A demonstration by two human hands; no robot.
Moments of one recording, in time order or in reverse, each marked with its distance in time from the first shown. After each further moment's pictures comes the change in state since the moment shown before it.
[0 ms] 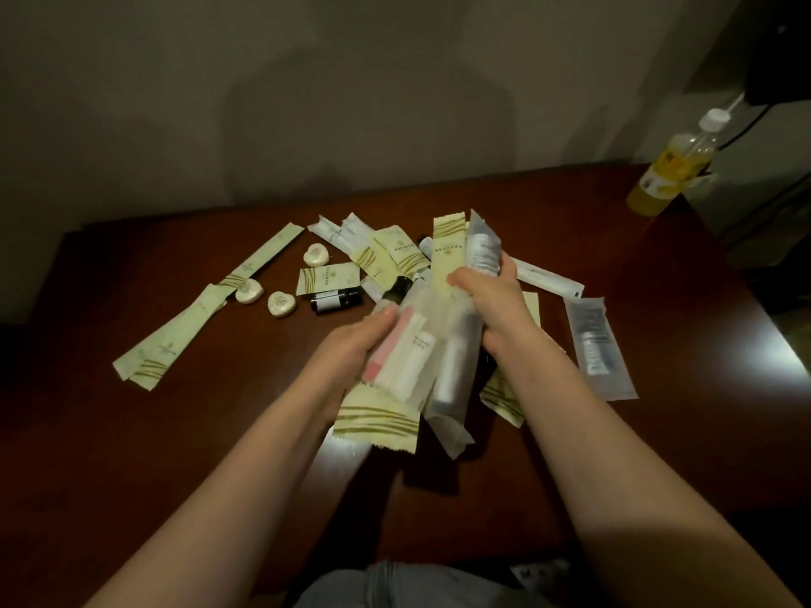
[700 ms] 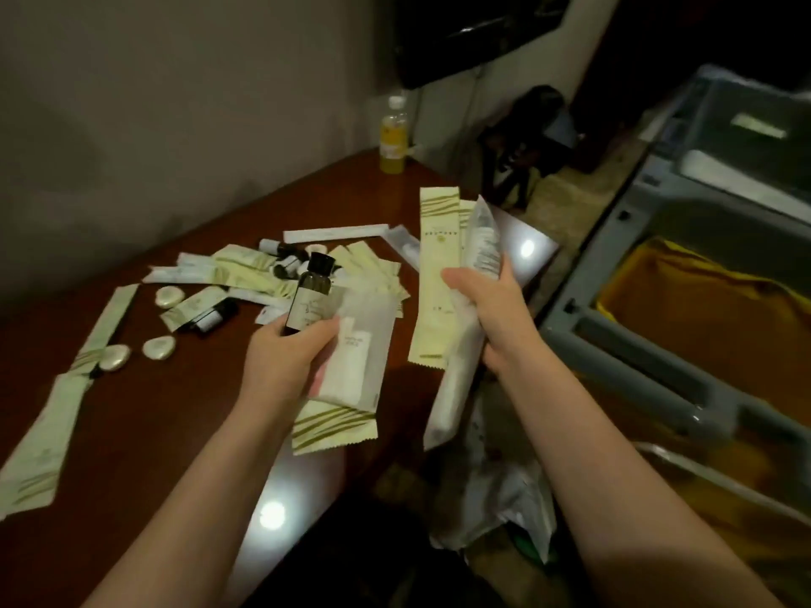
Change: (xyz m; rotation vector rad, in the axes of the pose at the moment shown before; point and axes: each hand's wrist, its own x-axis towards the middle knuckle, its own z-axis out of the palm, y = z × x) left_hand -0.137 -0.051 -0.040 0.022 -0.316 0.330; right_hand -0.277 0.089 -0.034 0.341 0.503 -0.376
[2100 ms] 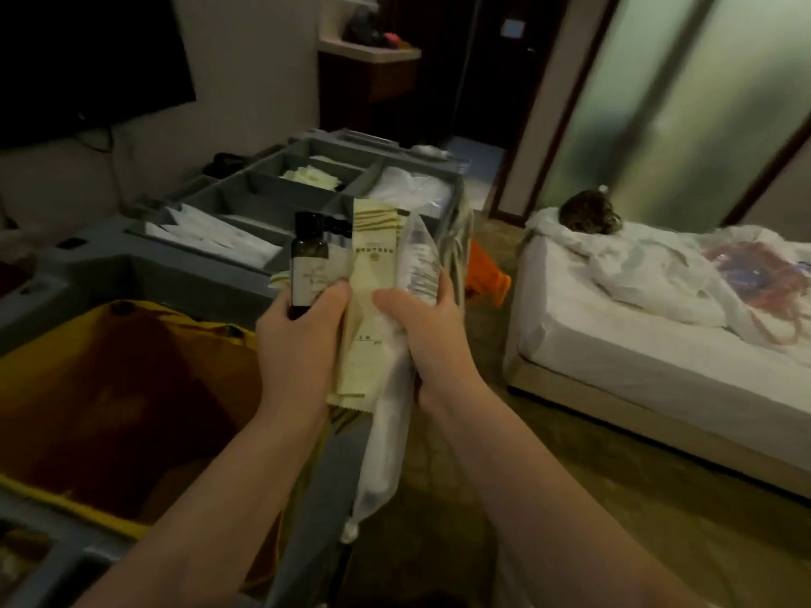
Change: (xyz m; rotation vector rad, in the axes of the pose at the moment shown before) left_hand -0.260 -0.086 0.732 -0.092 -0.225 0.277; right_hand -0.020 -0.190 -0.676 0.127 0.208 -0.230
